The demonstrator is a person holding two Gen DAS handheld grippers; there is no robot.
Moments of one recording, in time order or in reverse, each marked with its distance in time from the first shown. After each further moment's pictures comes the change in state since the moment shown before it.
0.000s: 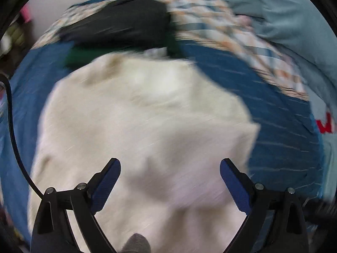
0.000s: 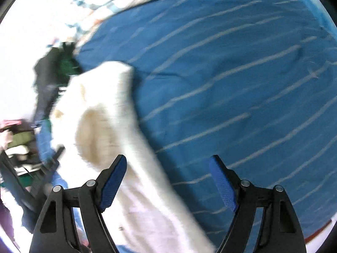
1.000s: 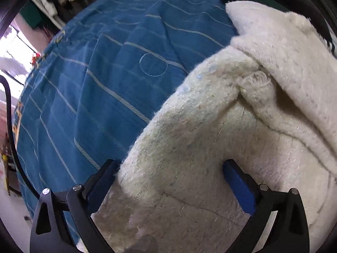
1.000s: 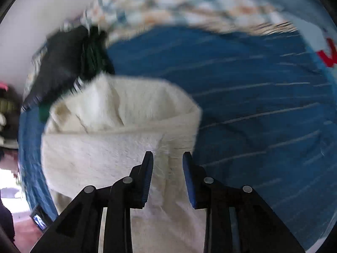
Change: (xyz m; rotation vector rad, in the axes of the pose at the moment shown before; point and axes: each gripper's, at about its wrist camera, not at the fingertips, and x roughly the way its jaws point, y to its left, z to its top) left arm 0.078 0.245 -0.081 -0.280 0.088 0.333; right arm 0.012 0.163 0.003 -0.265 -0.175 -0.194
